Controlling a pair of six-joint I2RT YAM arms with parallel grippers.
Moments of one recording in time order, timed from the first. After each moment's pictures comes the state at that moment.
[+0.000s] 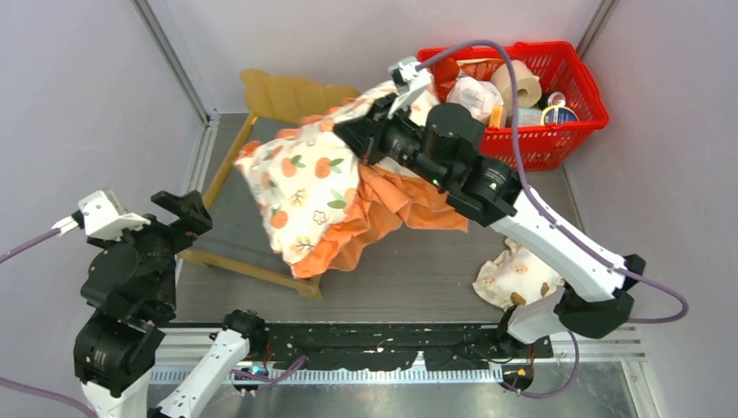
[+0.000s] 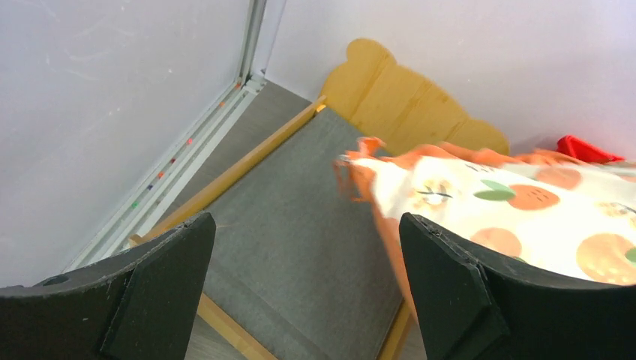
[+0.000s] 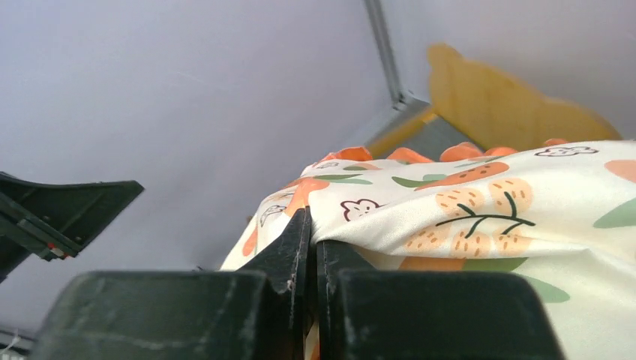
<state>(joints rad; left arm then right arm) -0.34 0.54 1.36 -0.90 -0.63 -0.39 0.97 1.39 1.74 -0.33 0.15 0.38</state>
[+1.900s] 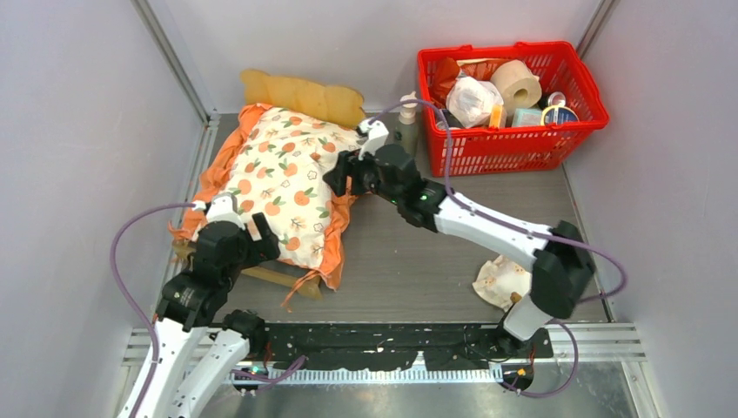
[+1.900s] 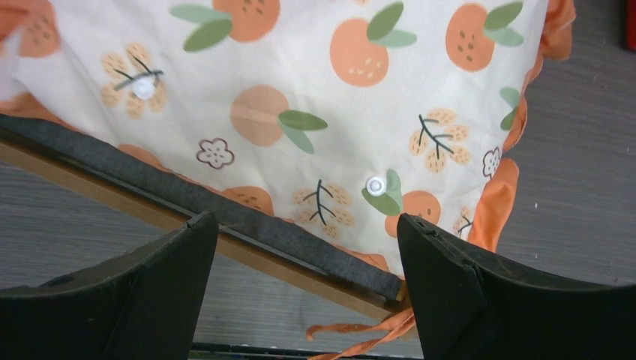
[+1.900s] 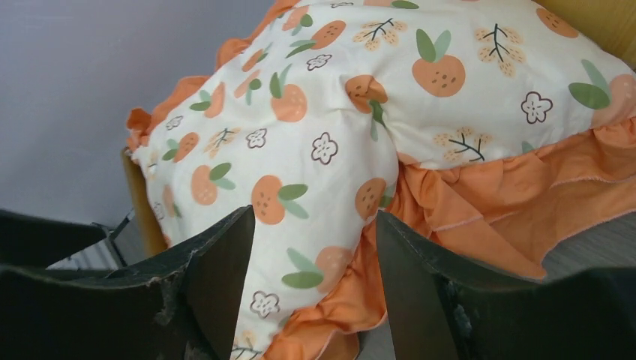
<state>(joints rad) -0.35 0.53 0.79 -0.89 -0.27 -0.47 0.86 1.67 1.34 0.09 0.04 0.40</state>
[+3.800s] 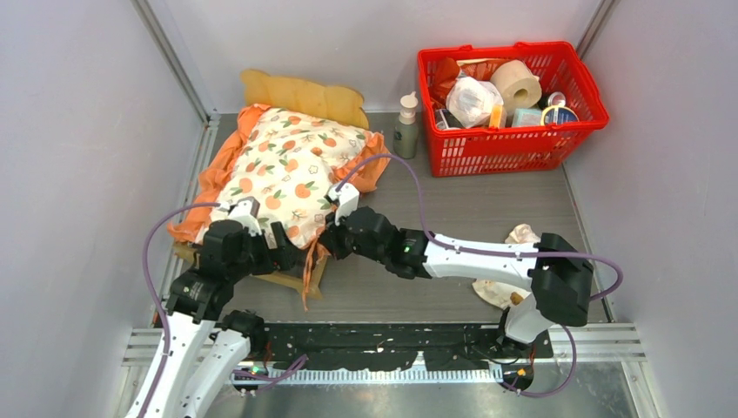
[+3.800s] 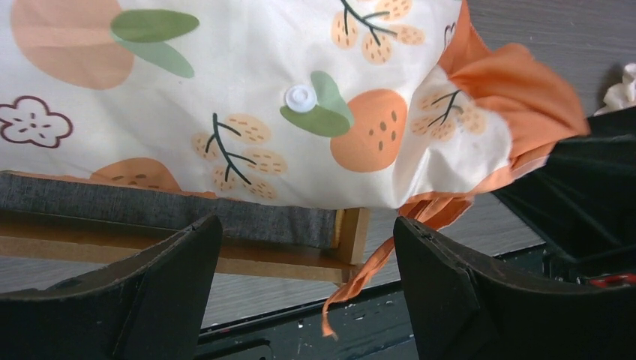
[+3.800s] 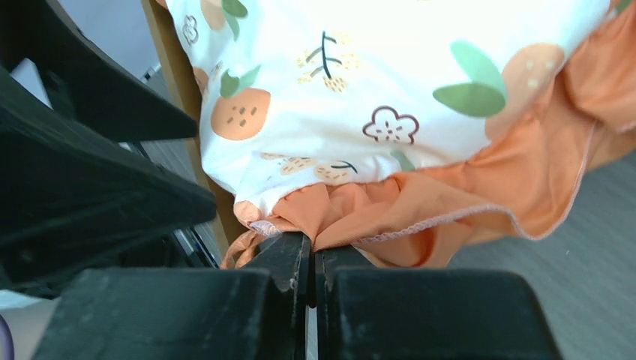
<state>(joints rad) -0.28 0.54 0.74 -0.87 0.11 -0.45 1.16 1.56 1.05 0.13 0.17 0.44</state>
